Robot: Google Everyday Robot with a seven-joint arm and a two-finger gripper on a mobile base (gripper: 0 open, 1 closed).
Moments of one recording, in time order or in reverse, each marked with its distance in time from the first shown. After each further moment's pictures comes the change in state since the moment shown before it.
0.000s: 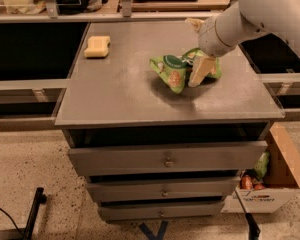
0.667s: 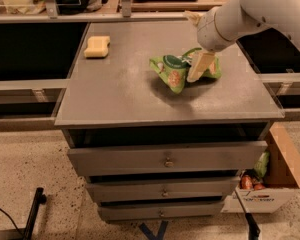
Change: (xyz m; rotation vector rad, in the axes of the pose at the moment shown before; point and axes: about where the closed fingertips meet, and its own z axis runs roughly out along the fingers) arm -0.014 -0.011 -0.011 0.032 -0.010 -0.044
